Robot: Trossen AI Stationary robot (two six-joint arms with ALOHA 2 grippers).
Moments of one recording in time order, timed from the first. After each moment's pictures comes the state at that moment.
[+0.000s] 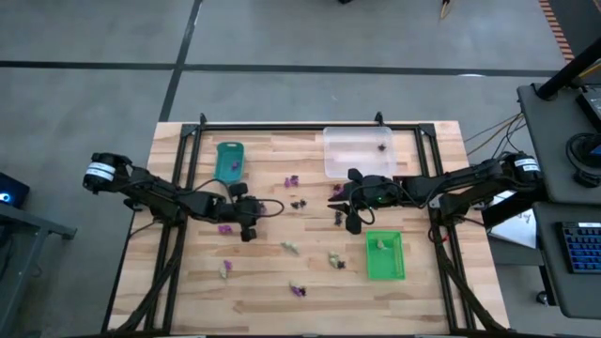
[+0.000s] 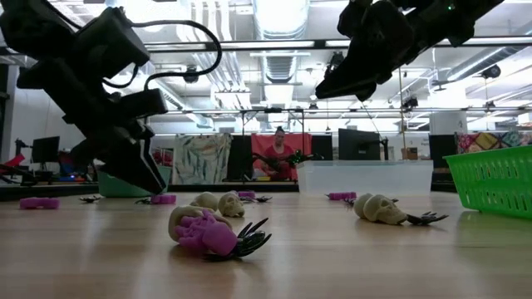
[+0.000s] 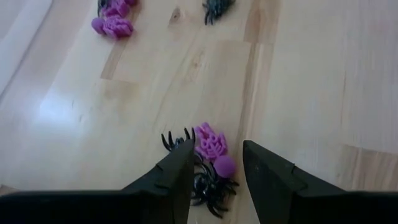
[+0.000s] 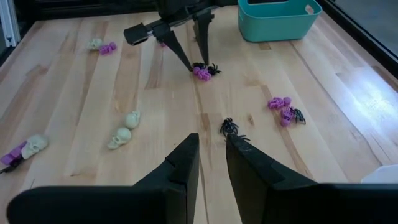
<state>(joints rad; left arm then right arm) -0.16 1.36 0.41 0.03 -0.39 -0.22 0.04 1.31 0.69 0.12 0.08 0.09</state>
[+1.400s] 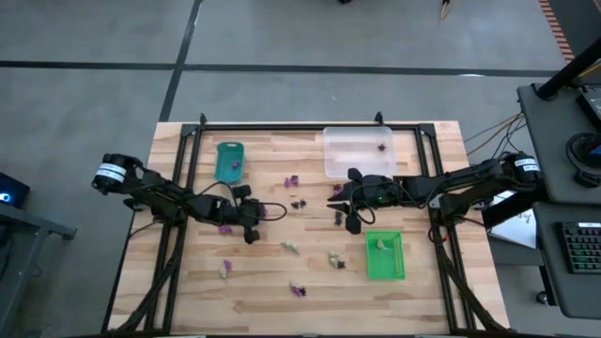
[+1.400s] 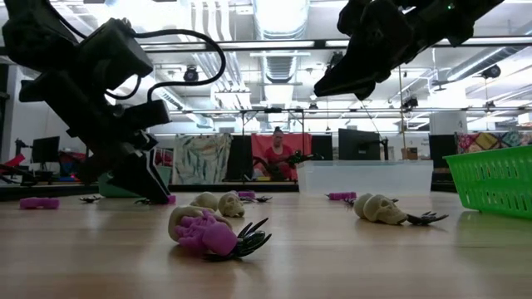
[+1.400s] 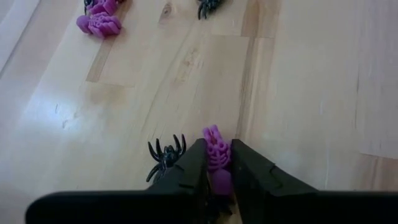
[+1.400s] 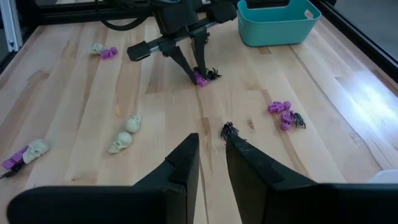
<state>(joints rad) -0.16 1.48 0.41 0.13 -0.41 -0.21 0.04 1.31 0.69 0.13 0.08 0.09</state>
